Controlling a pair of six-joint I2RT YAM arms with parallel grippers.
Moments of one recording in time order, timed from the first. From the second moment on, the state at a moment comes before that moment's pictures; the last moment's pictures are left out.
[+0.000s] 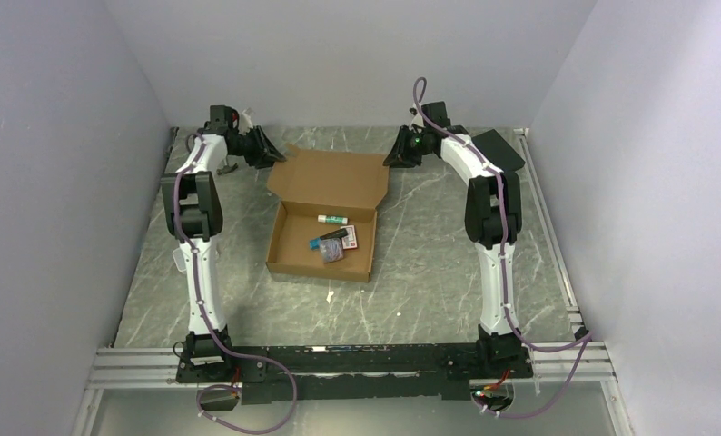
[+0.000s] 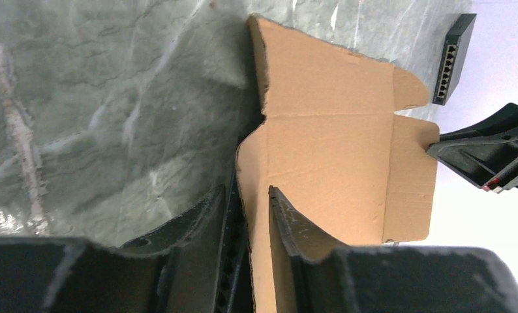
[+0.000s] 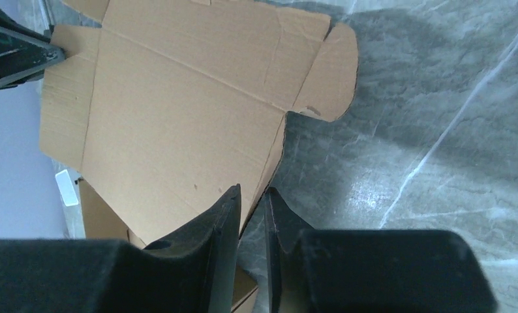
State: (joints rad) left arm 0.07 2.49 2.13 -0.60 0.73 -0.45; right arm 0.20 2.35 2.01 -0.52 -0.54 0.46
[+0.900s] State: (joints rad) left arm -0.06 1.90 1.43 -0.18 0.40 -0.39; right arm 0.23 1.96 1.58 -0.24 -0.48 0.45
